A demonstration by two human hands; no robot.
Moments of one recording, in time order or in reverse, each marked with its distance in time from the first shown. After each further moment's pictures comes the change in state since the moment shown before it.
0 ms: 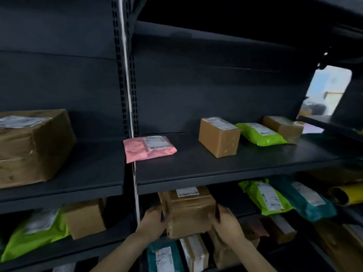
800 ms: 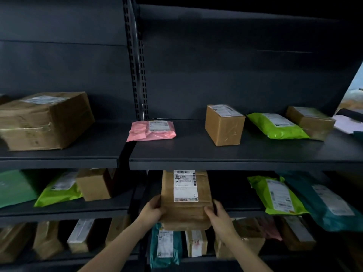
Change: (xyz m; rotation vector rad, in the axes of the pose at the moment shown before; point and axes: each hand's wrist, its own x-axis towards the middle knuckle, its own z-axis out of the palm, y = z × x) left_hand -0.024 0.023 0.059 -0.732 0.155 -0.378; right_hand -0.006 0.039 -0.002 0.557 -0.253 0.110
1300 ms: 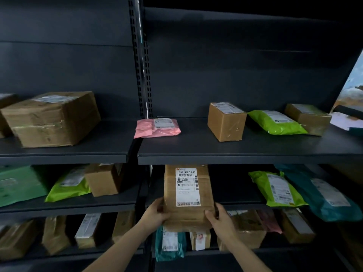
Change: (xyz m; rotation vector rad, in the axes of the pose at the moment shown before) left_hand -0.032 -0.012 -0.015 0.136 -0.036 0.065; right_hand -0.035 0.003 0.018 -0.058 0.028 -0.025
